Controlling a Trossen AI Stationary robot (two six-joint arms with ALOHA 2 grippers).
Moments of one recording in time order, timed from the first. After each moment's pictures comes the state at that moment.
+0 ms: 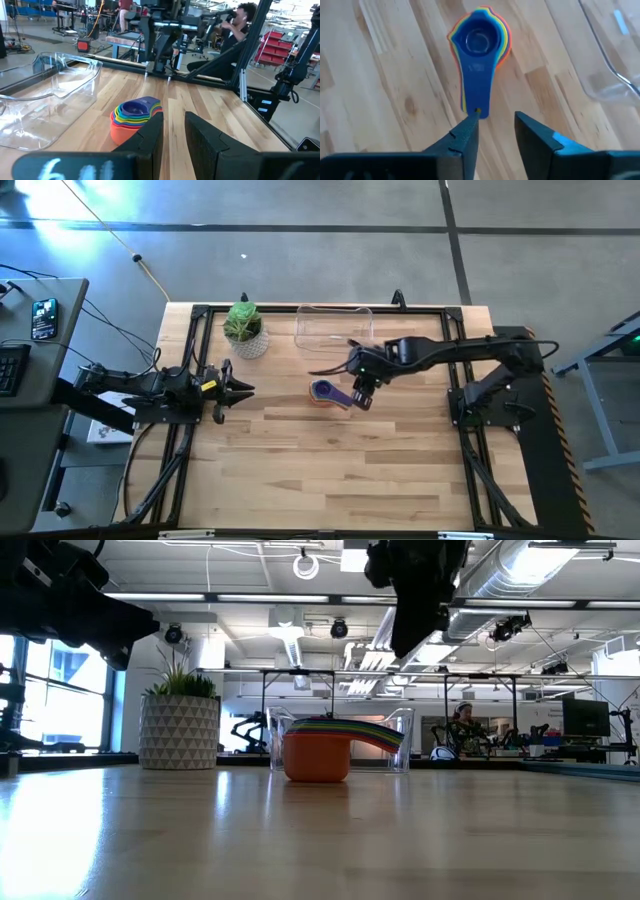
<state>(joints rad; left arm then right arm) -0.14 0.07 0.01 0.03 -0.16 -0.18 -0.03 1.56 1.33 -0.88 0.06 0.37</state>
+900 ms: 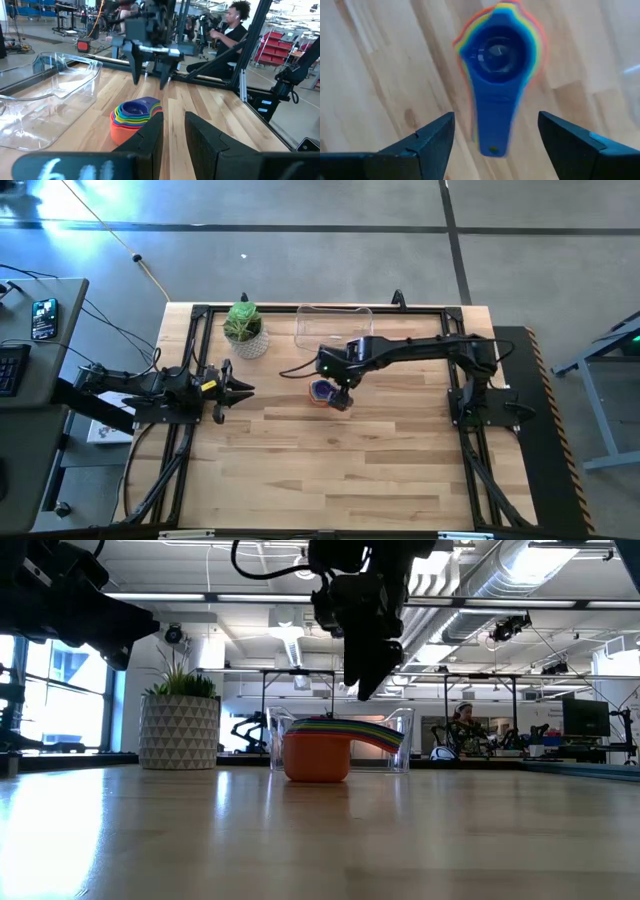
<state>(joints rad) -0.14 0.07 0.01 0.03 -0.16 -0.18 -0.07 1.90 1.60 -0.96 -0.08 0.31</state>
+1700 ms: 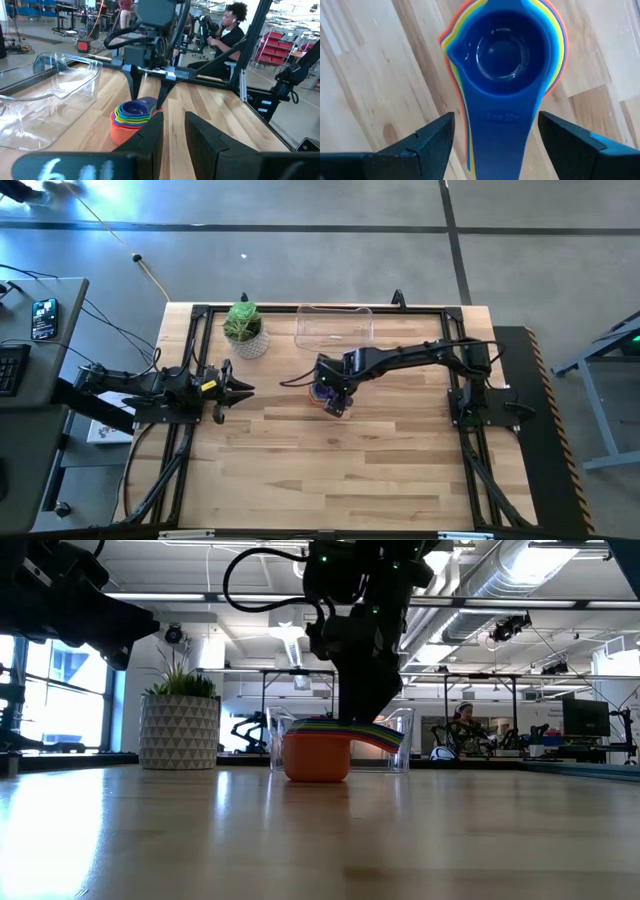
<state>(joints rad) -0.14 0.07 0.01 0.04 -0.16 -0.18 -0.05 1.95 1.49 -0.80 -0.04 0.33</state>
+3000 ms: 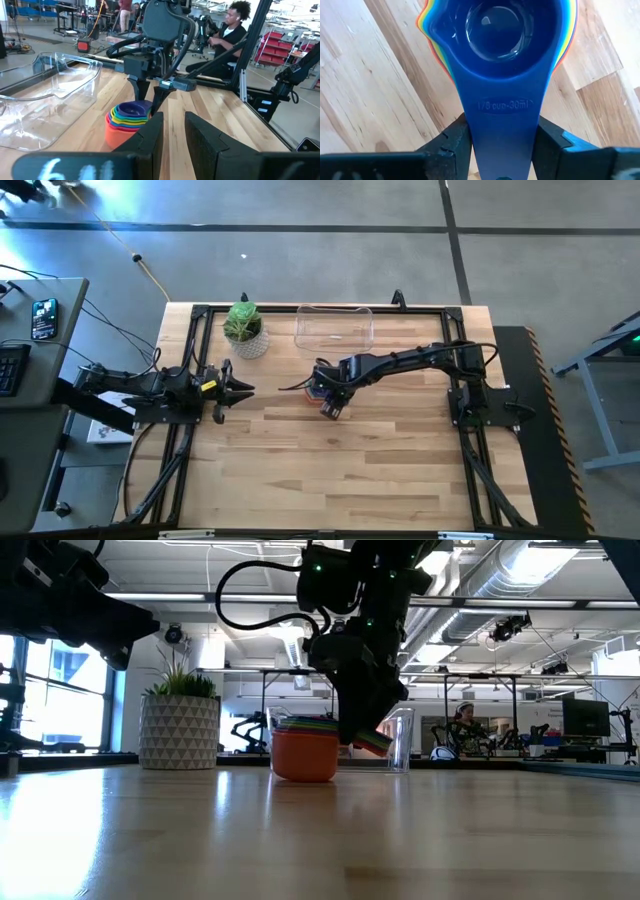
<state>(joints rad) -0.14 0.07 0.01 0.04 -0.16 -0.18 -0.03 2.00 1.49 -0.78 0.01 0.46</state>
